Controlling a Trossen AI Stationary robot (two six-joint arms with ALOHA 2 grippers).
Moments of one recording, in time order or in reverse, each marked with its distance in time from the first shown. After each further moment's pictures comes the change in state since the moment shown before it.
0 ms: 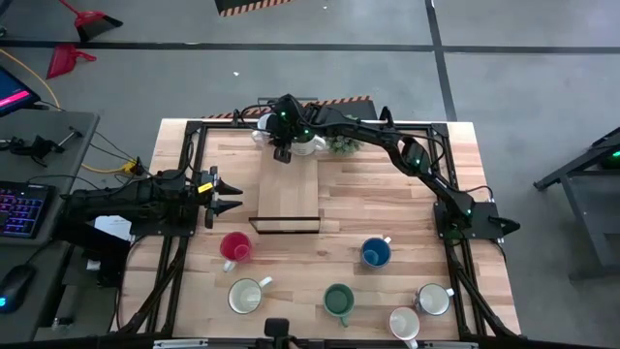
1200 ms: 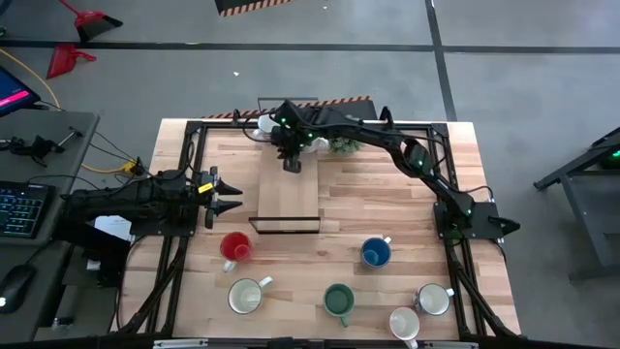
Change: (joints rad) left arm 0.000 0.000 0.000 -0.009 0.000 0.008; right arm 0.037 -0.048 -0.001 -0.237 -0.089 -0.066
